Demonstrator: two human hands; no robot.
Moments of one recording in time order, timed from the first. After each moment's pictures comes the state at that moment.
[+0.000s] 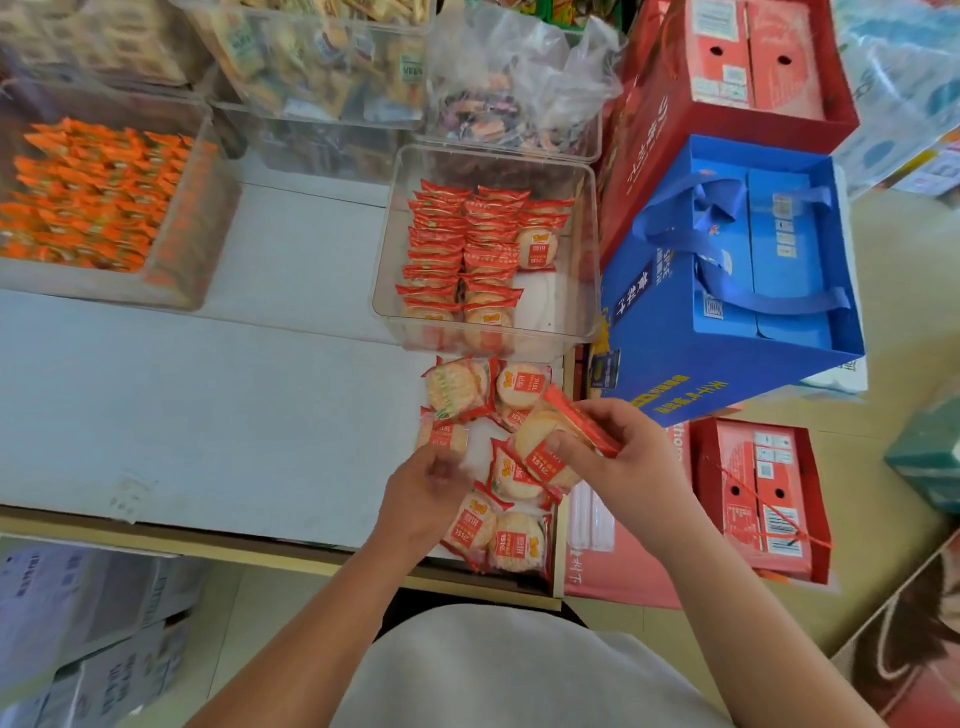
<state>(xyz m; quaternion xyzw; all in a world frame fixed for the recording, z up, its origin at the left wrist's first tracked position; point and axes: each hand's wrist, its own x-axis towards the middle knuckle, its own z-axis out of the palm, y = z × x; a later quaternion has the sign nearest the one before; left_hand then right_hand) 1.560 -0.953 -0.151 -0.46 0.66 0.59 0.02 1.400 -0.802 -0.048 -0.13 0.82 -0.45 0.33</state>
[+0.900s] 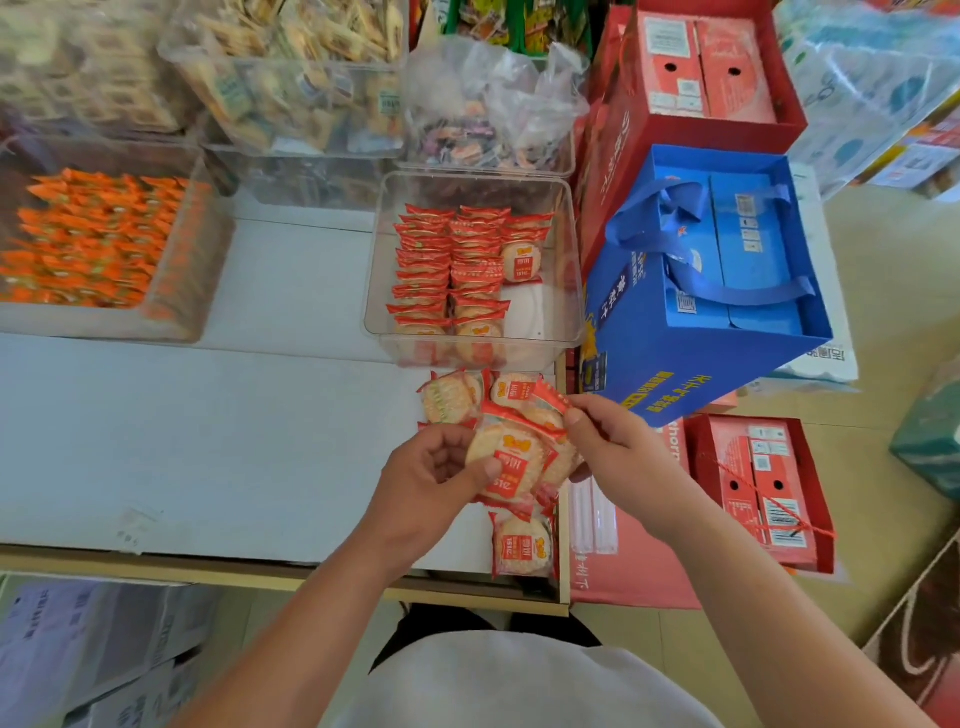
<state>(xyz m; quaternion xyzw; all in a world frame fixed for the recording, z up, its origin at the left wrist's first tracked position) 1.551 -0.960 -0.067 -0.35 0.60 0.72 -0.03 1.393 -0.804 -0.039 -0.17 0.80 -0.44 0.37</state>
